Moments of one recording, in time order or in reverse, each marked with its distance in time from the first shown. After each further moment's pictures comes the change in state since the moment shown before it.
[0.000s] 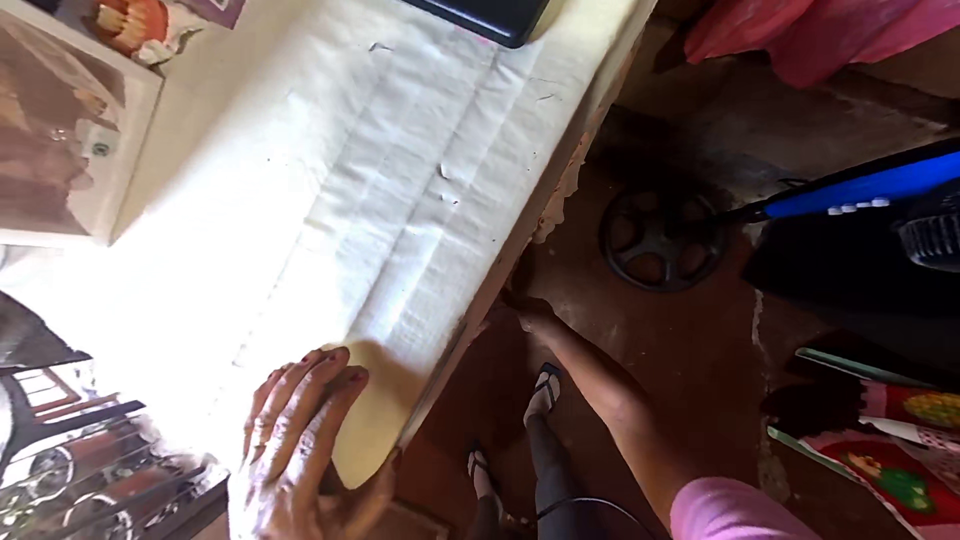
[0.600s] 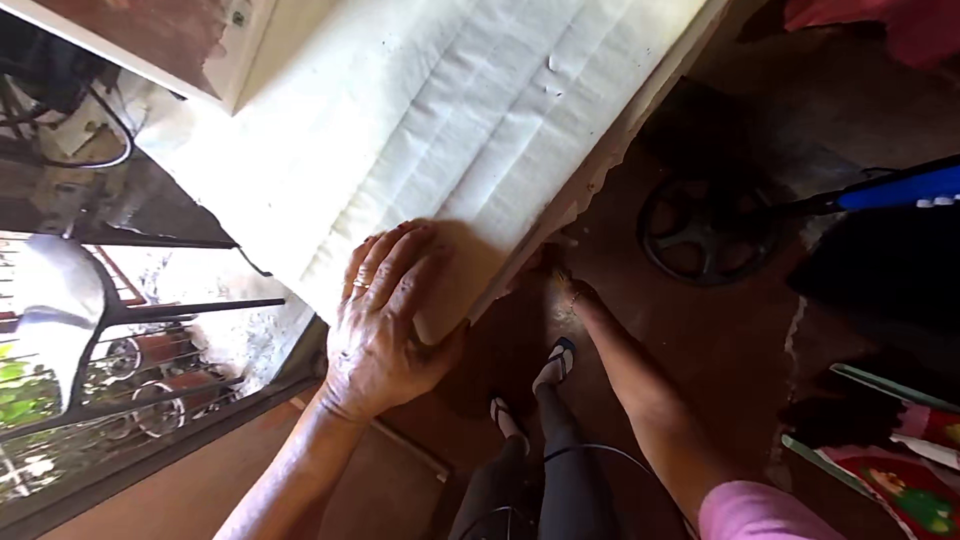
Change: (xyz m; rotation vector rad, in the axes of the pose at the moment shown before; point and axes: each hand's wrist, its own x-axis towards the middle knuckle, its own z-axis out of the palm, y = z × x) left_hand -0.016 0.003 0.007 -0.001 0.056 -0.038; right_hand -0.028 0.001 0.033 -0.063 -0.027 0.234
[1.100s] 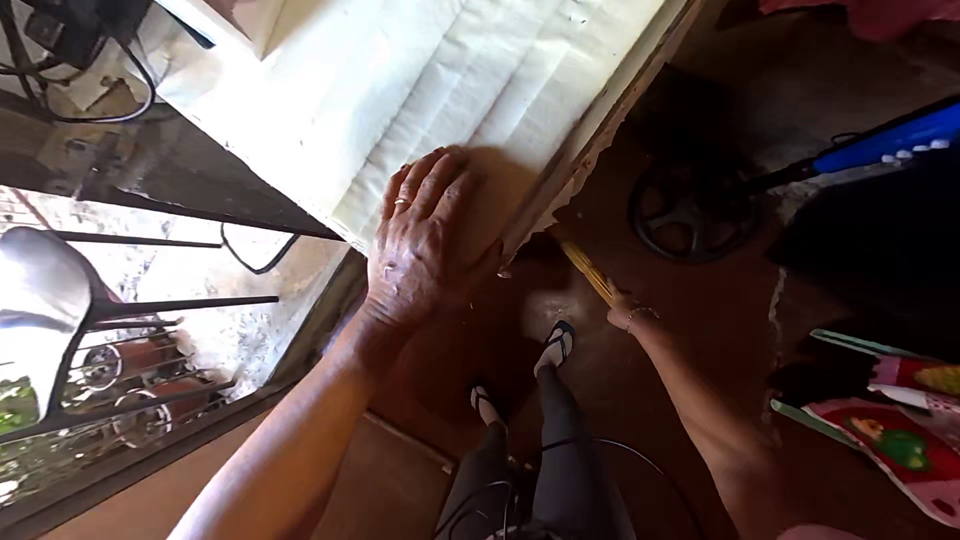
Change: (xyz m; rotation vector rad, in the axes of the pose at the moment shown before) left_hand 0.005 -0.002 -0.002 -0.009 -0.043 0.036; right_hand -0.069 0.080 0.050 0.011 0.070 0.130
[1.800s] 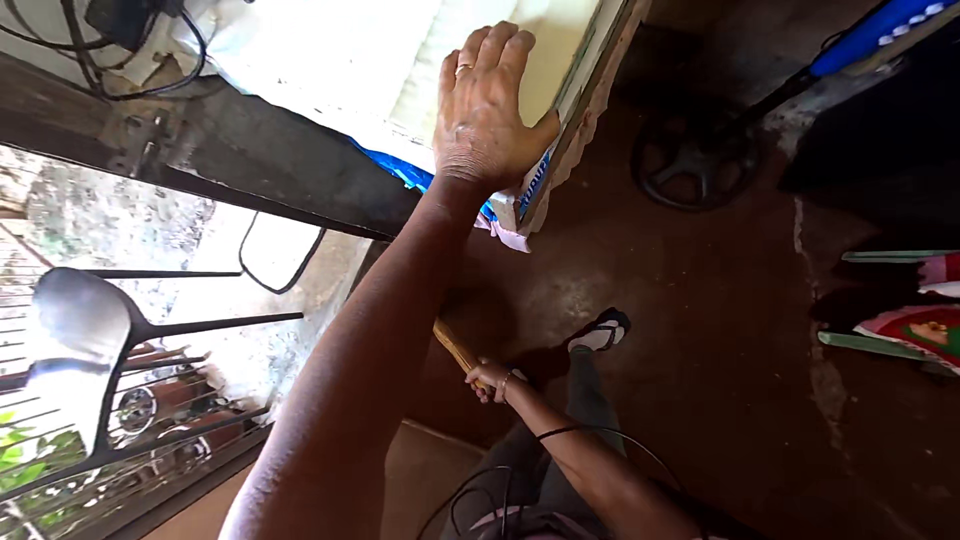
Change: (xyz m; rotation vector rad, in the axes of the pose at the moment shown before) left_hand 0.012 0.001 -0.005 0.007 -0.106 -0.016; right_hand -0.140 -0.225 0.273 1.133 -0.678 -0.055
